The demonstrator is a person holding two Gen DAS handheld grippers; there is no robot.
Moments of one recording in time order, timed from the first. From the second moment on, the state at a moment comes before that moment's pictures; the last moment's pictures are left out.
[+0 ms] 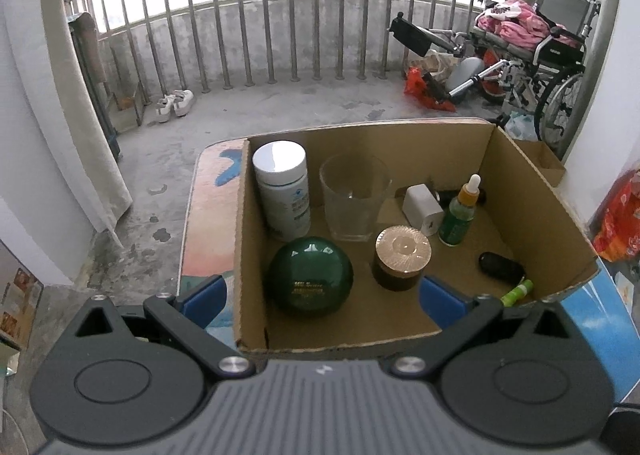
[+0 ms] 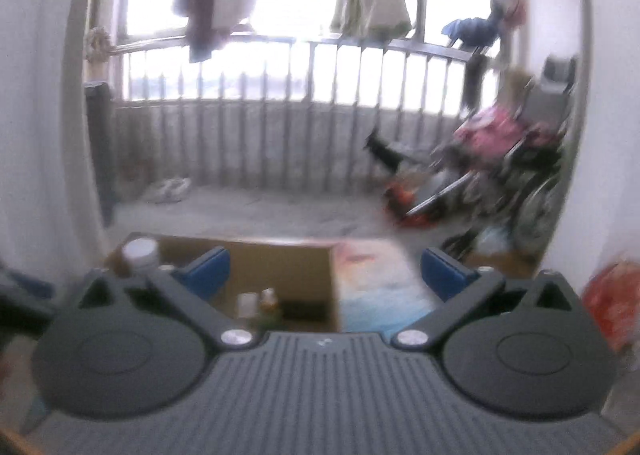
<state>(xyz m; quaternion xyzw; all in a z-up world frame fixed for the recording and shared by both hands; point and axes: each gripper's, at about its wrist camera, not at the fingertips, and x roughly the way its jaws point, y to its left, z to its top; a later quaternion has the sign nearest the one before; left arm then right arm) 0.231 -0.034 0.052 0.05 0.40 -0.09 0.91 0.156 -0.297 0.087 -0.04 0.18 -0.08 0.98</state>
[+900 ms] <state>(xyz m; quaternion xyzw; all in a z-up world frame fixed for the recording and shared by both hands) 0.194 -0.025 0.049 0.04 0.40 -0.03 0.91 0.164 -0.261 0.046 0.04 0.35 -0.01 0.94</state>
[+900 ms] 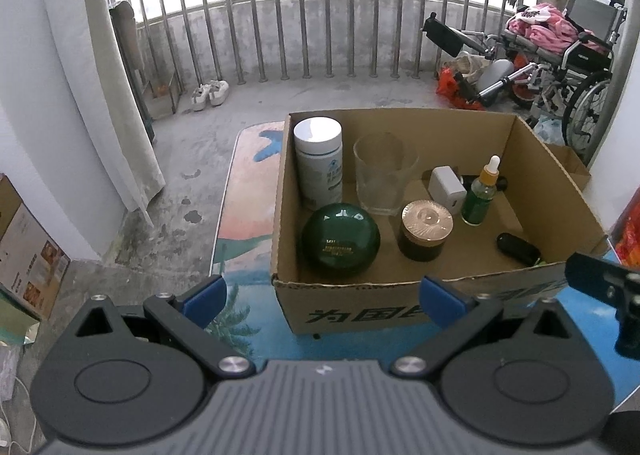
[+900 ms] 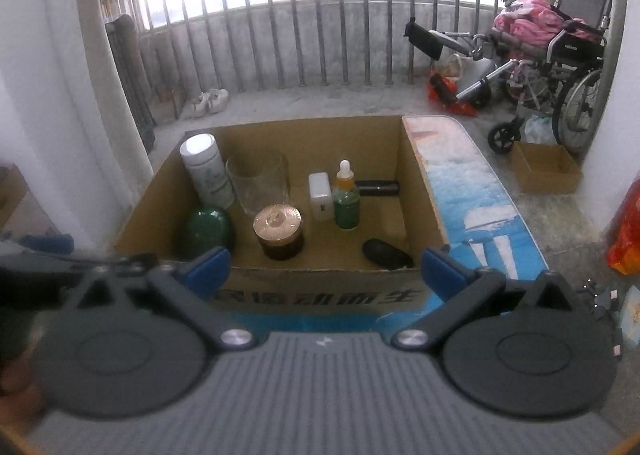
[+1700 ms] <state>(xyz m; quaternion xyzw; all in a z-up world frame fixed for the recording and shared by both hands) 0.194 -0.025 0.049 0.04 0.40 -0.04 0.91 0.174 -0.260 0.034 0.03 0.37 -0.02 0.93</state>
